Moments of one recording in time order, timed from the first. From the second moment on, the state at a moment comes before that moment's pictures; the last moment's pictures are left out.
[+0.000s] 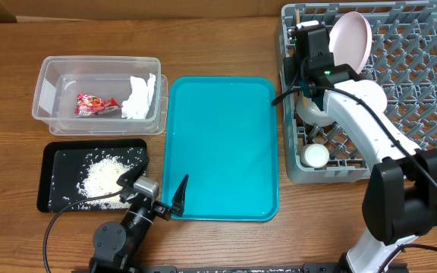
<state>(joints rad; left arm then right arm) -0.22 0.02 0.01 -0.06 0.21 -0.04 0.26 1.87 1.48 -0.43 0.25 0.06</state>
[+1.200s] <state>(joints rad) -0.22 0.02 0.01 -0.06 0.21 -0.04 0.73 1.01 1.54 -1.14 -0.13 0.15</state>
